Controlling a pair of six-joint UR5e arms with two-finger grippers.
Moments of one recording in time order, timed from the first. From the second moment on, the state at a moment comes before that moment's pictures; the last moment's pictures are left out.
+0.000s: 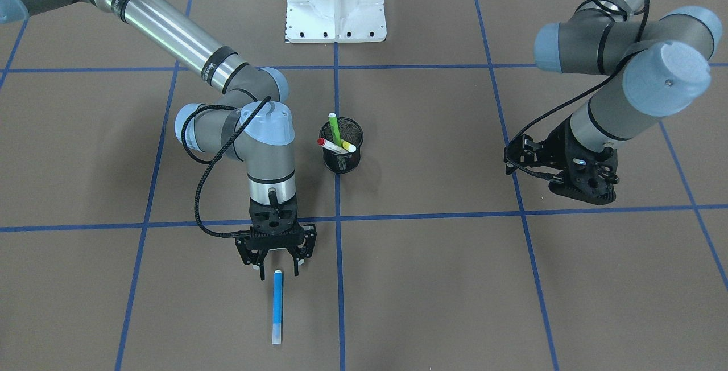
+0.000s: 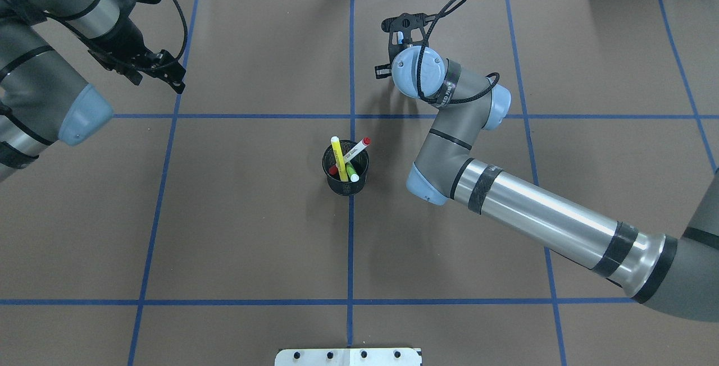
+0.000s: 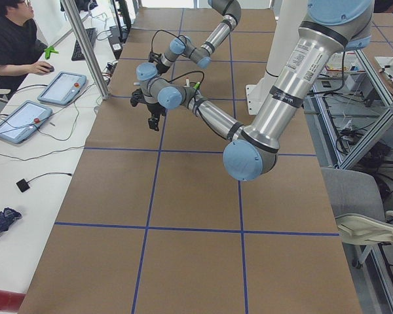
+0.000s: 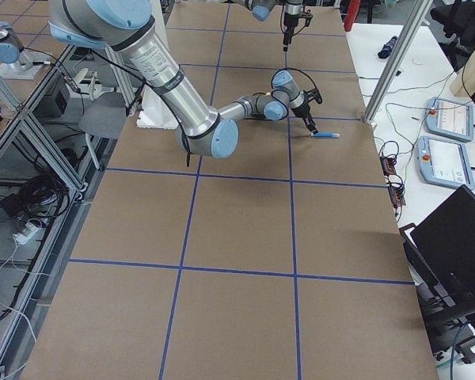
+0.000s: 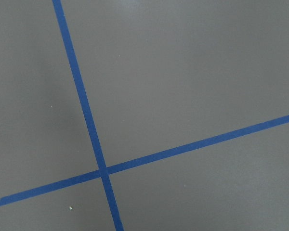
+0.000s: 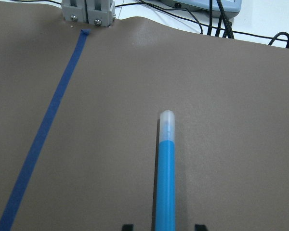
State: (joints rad) left arm -1.00 -2.07 -1.61 -1.62 -2.29 -0.53; right arm 0.64 -0.70 1.05 -1.00 1.40 0.98
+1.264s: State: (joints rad) left arm -0.92 -2.30 -1.64 -1.57 -2.29 -0.57; right arm 1.04 -0.71 1.19 -1.21 2.20 0.93
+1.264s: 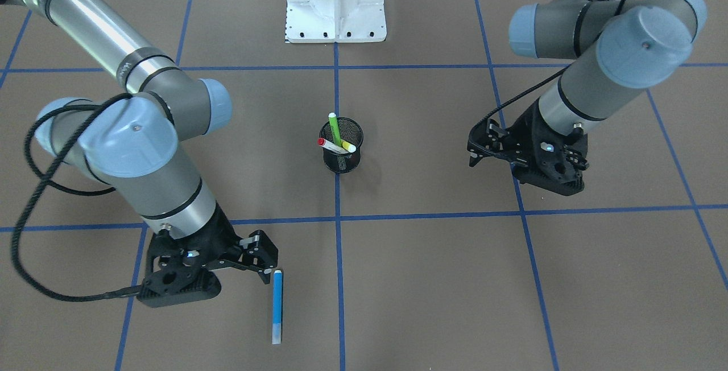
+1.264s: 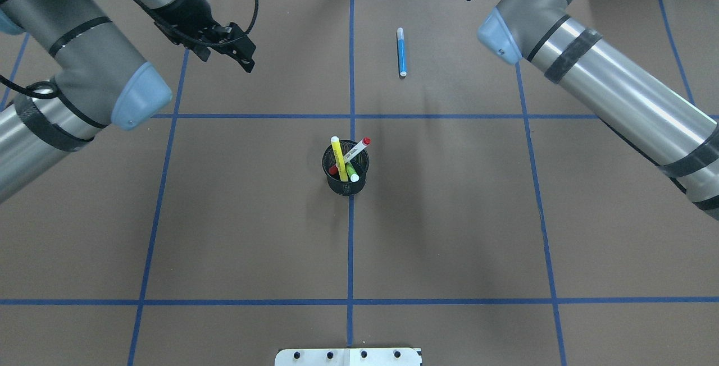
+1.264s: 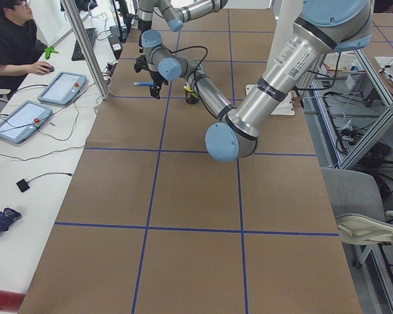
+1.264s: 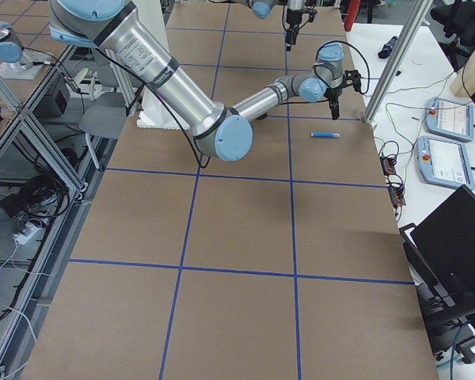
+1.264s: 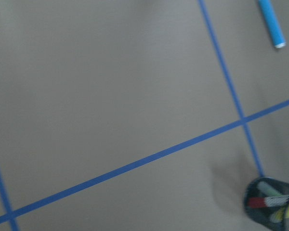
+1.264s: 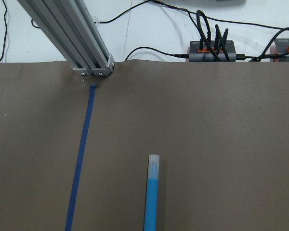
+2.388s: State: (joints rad) left arm -0.70 -2.81 -1.21 -1.32 -2.12 -0.49; right arm 1.11 -0.83 1.36 -1.54 2.38 0.90
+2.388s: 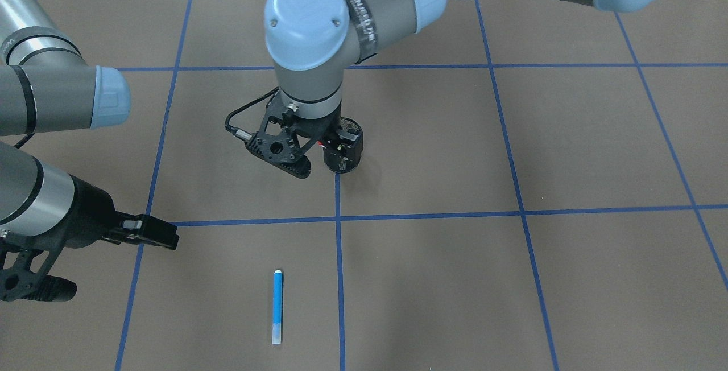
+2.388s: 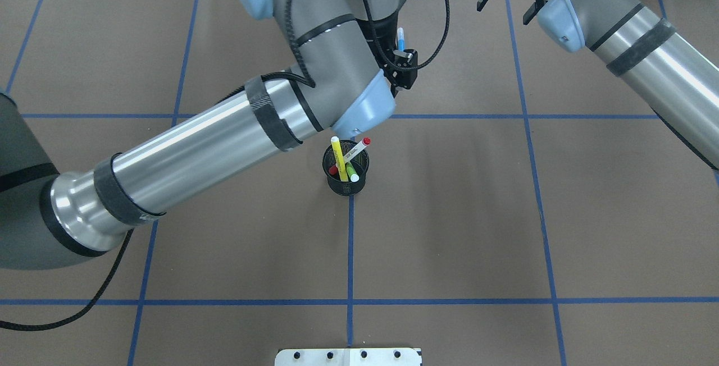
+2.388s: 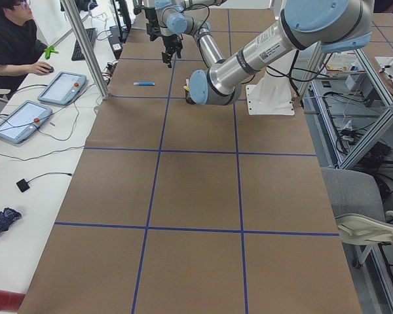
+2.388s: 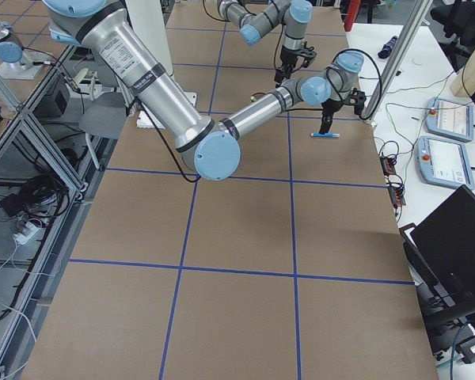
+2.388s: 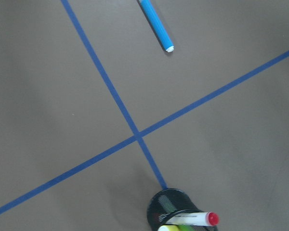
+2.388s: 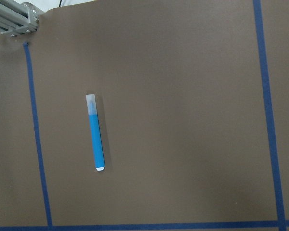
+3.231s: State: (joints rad) left arm -0.58 -2.86 -1.10 -1.21 -1.94 -0.41; right arm 1.08 -0.88 1.42 -1.74 2.31 0.78
